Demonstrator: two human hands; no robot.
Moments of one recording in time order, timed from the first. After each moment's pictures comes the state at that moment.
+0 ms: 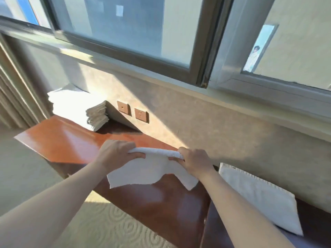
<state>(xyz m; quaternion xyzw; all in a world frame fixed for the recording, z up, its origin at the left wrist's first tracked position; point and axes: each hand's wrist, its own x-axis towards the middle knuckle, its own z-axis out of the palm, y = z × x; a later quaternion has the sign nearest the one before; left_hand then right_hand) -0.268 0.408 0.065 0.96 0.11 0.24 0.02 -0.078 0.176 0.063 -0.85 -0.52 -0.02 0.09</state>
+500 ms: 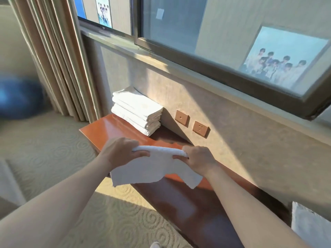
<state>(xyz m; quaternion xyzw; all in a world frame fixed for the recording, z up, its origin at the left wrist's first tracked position) -0.442 0.633 0.065 0.95 0.22 0.22 -0.02 -0.203 0.442 0.072 -0.80 -0.60 0.02 0.07</state>
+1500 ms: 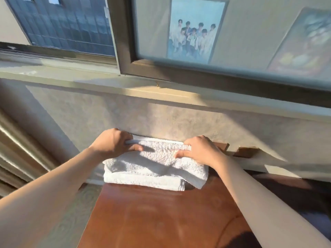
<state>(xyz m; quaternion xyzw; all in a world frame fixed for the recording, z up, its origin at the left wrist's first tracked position) -0.249 1.174 0.070 0.98 -0.05 0.14 0.11 -0.130 0.873 0.074 -0.92 -0.33 0.13 0.14</state>
